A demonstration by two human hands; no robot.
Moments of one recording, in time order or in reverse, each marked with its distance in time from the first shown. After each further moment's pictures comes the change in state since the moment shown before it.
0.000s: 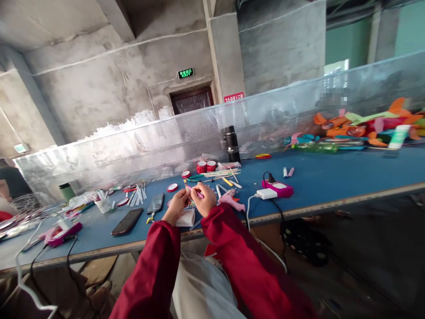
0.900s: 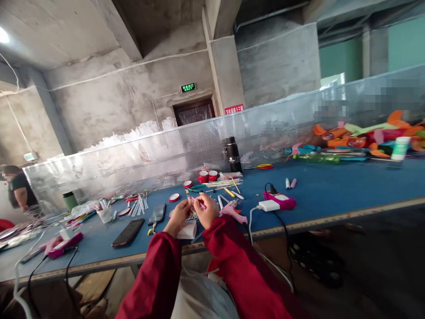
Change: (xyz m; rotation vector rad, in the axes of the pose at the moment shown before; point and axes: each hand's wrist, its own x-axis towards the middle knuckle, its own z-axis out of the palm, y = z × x) left_hand 0.003 -0.003 0.000 0.026 -0.007 -0.032; right_hand 0.001 0.000 0.000 -0.044 0.041 0.008
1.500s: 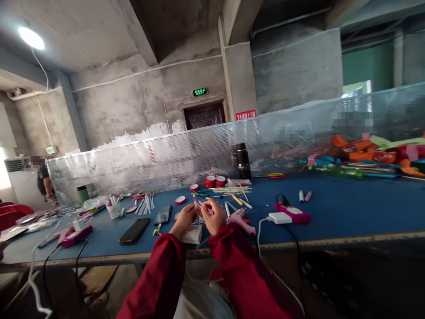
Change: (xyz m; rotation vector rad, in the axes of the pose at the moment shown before) left_hand 0.003 -0.004 0.000 0.001 0.002 0.044; right_hand 0.000 0.008 0.002 0.022 0.014 -0.033
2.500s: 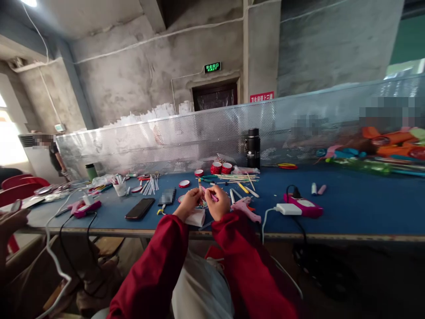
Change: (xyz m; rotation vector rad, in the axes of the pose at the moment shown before) left_hand -0.003 0.005 0.001 -0.009 0.028 -0.030; right_hand 0.000 0.000 -0.001 0.002 -0.023 -0.003
